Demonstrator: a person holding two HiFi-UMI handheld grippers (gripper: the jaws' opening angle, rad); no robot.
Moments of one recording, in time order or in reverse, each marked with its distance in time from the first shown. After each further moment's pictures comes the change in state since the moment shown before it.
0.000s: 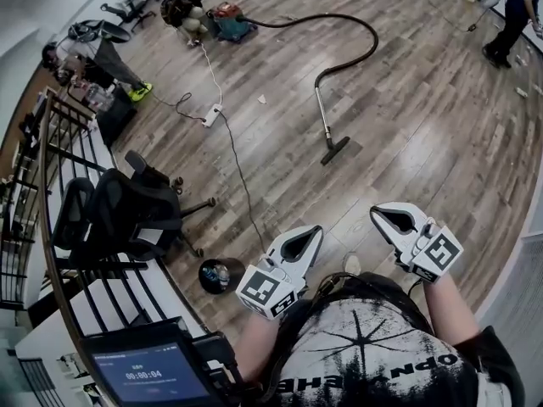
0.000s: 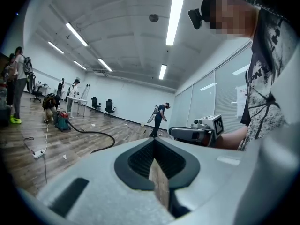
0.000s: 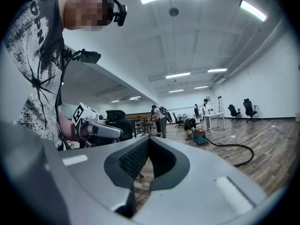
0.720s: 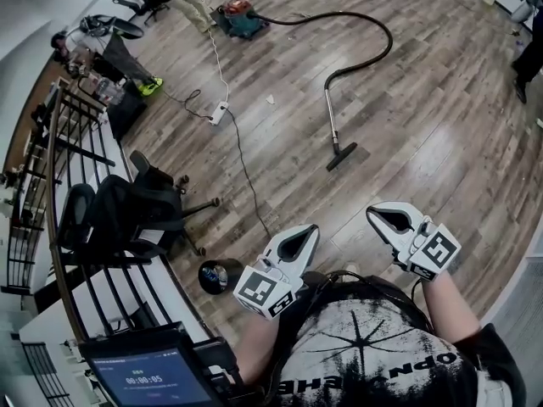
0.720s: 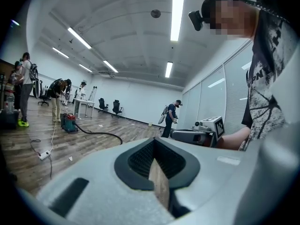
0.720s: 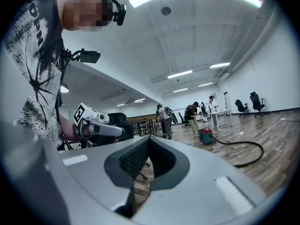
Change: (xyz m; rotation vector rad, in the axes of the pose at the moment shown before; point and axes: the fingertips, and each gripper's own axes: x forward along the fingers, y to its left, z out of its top) left arm 0.075 0.023 0.017 0.003 0.001 0.104; right arm 0.003 -0.082 -0.009 0.087 0.007 0.099
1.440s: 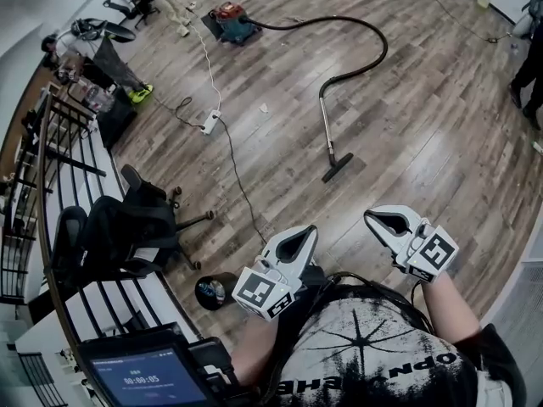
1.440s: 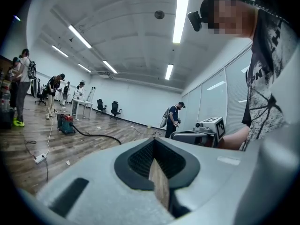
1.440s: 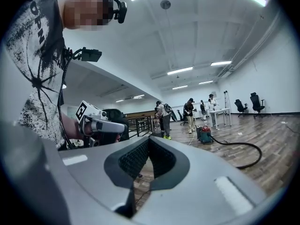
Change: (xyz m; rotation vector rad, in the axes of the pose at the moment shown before) left arm 0.036 0.066 0.018 -0.007 -0.022 -0.028; right arm 0.048 -0.052 -0.002 -0.024 0.063 -0.021
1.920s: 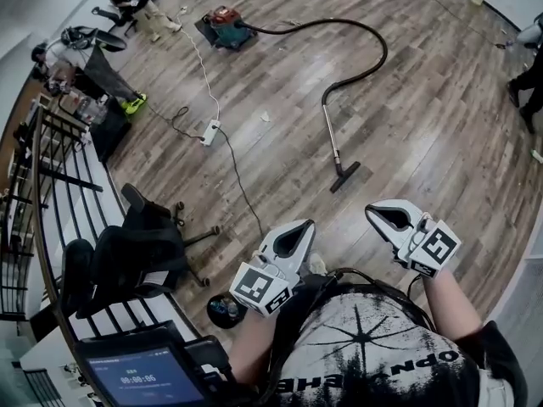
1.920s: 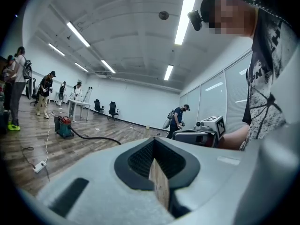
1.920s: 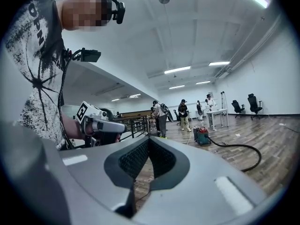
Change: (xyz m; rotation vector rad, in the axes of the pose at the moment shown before) left arm 0.000 0.104 0.032 0.034 0.001 -0.048; right arm 0.093 -0.033 0.019 -0.010 0.000 -0.045
